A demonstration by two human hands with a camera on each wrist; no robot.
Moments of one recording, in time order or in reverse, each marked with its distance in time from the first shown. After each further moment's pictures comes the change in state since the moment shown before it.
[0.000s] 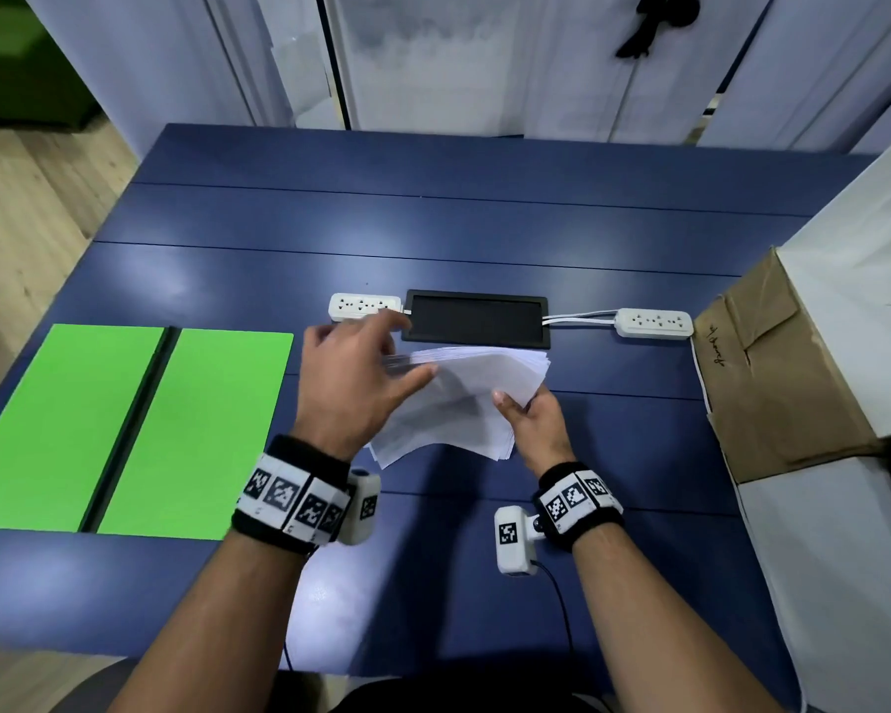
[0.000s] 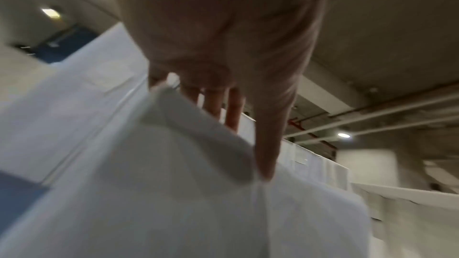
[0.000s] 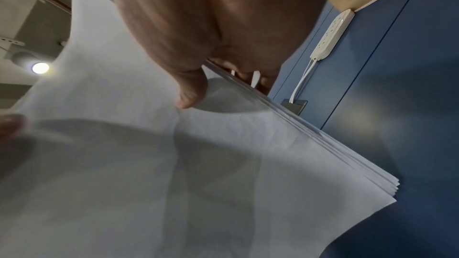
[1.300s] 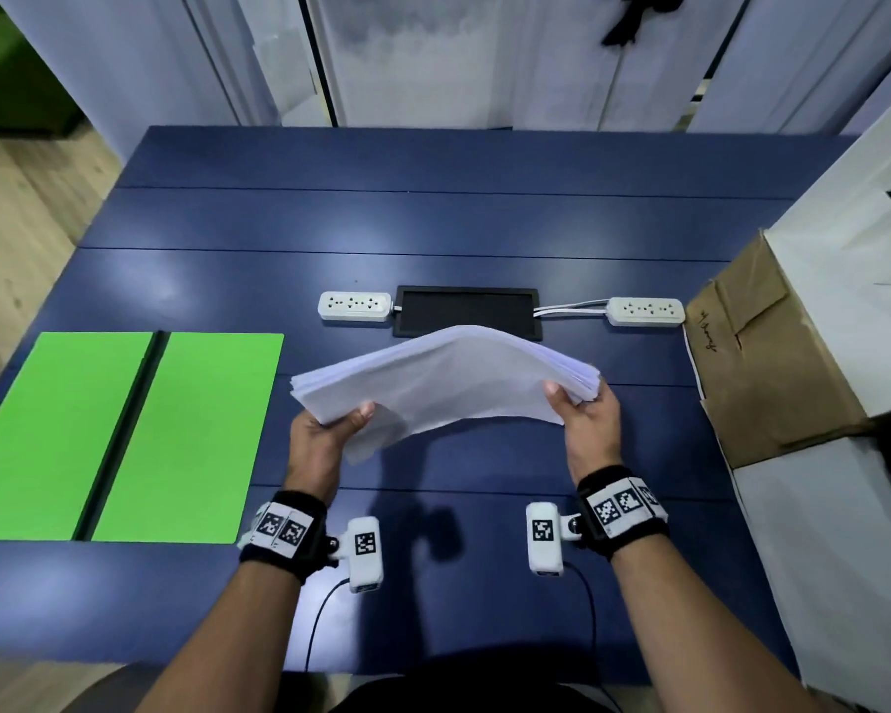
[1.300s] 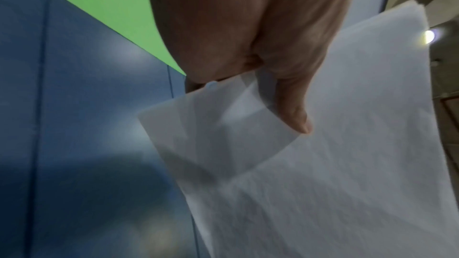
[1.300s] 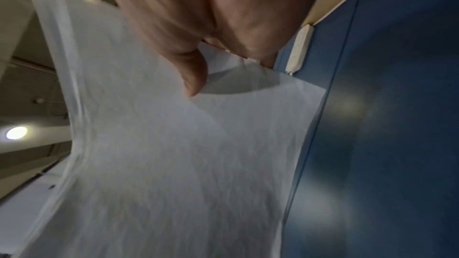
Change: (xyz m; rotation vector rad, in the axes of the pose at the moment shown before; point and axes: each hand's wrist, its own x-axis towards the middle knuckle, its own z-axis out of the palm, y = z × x) left_hand -0.065 -0.072 0.080 -1.121 0.066 -0.620; right_hand -0.010 0.005 -0.052 0.294 0.197 -0.162
